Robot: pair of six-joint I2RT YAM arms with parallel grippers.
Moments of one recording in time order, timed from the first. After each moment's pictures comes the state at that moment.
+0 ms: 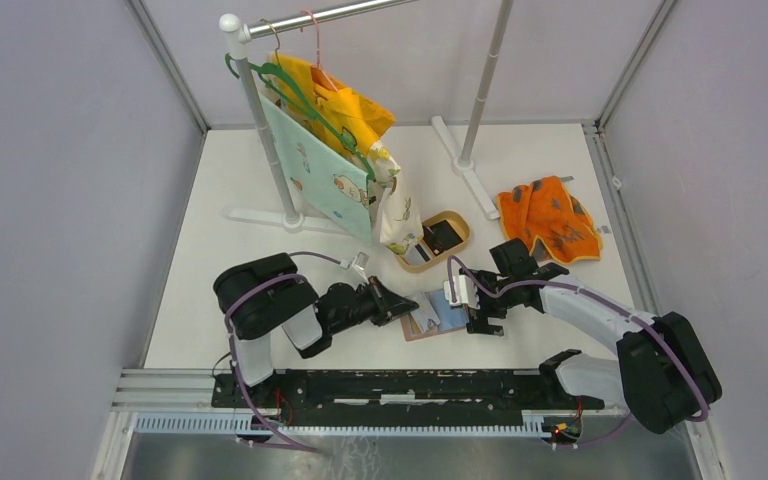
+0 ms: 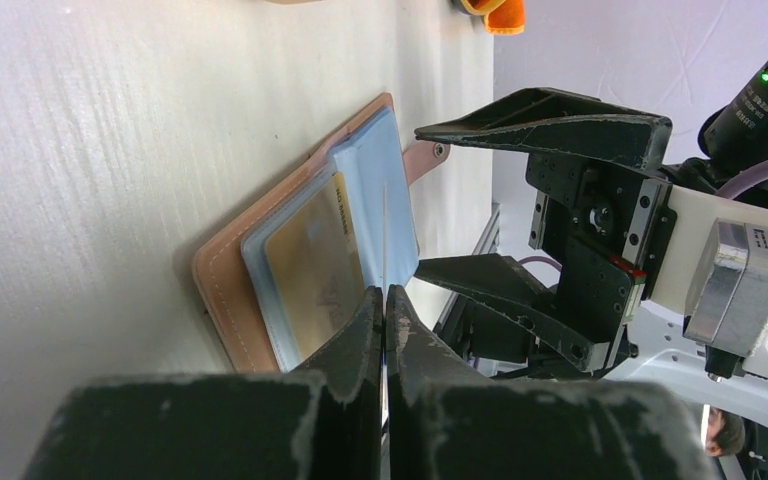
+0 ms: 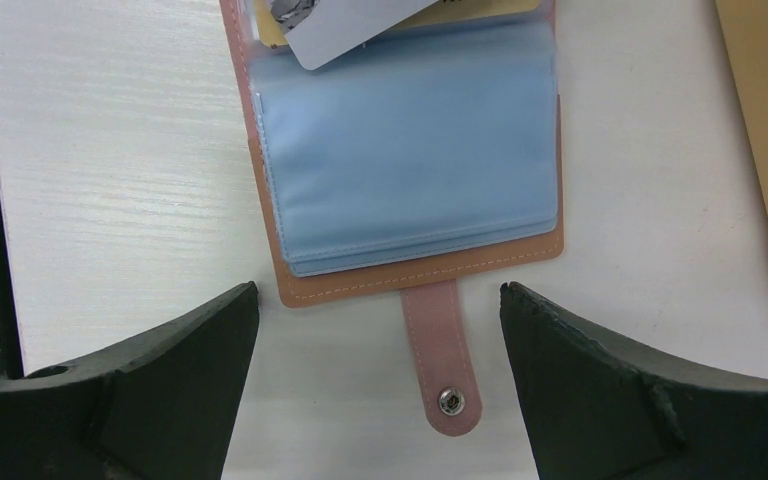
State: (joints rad) left arm -0.92 1.85 0.23 1.37 0.11 -1.28; right arm 0.45 1.21 0.51 -0.49 -0.54 -1.12
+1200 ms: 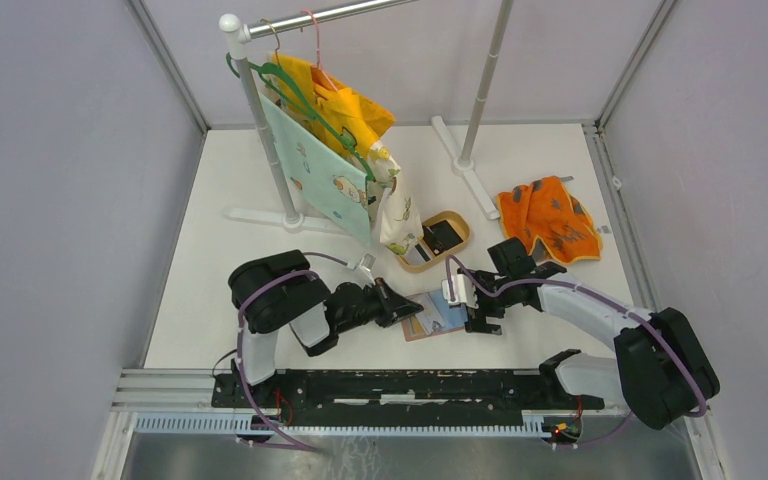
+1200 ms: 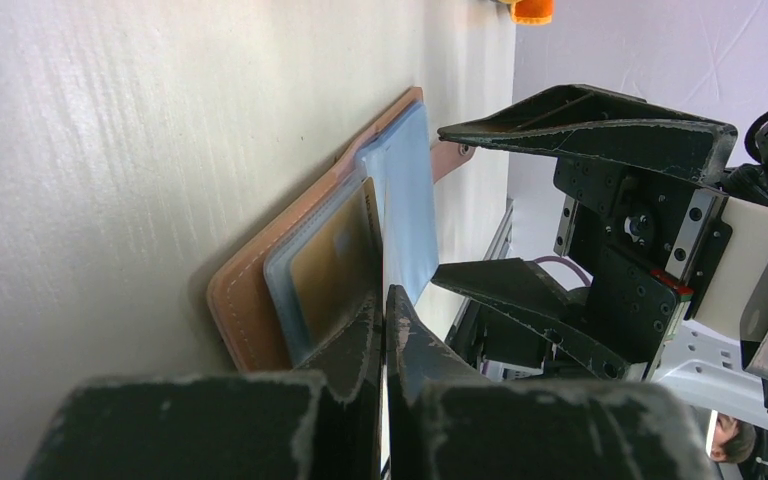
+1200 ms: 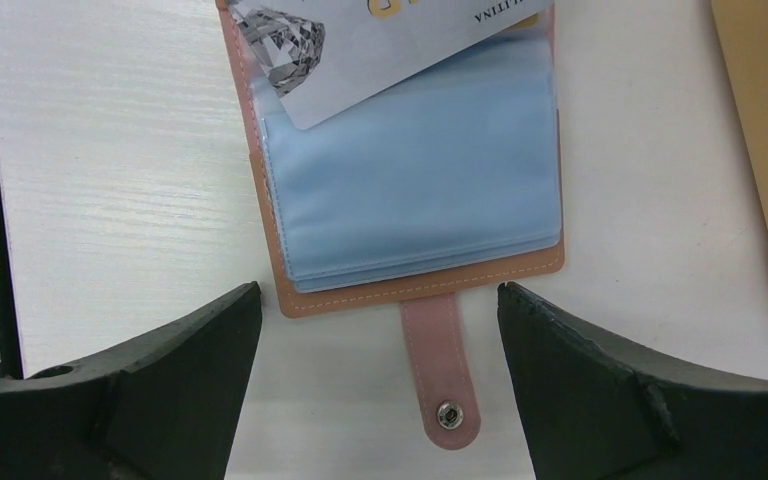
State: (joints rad) left arm -0.93 1.94 0.28 1.36 0.12 -1.29; right arm 0.46 1.23 0.52 -0.48 -0.55 -1.11
